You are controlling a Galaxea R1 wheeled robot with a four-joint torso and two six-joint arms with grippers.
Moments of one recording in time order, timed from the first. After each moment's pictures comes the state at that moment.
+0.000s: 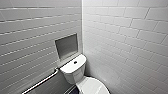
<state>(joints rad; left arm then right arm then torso) 1.44 2.97 -2.56 -0.25 0.08 0.39 -1.55 2.76 -2.44 -0.62 0.25 0.81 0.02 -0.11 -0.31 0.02</state>
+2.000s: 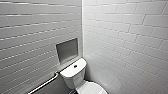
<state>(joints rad) 1.44 3.03 -2.70 -0.28 0.03 0.36 -1.57 2.99 -2.73 -0.70 0.08 0.80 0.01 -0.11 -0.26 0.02</state>
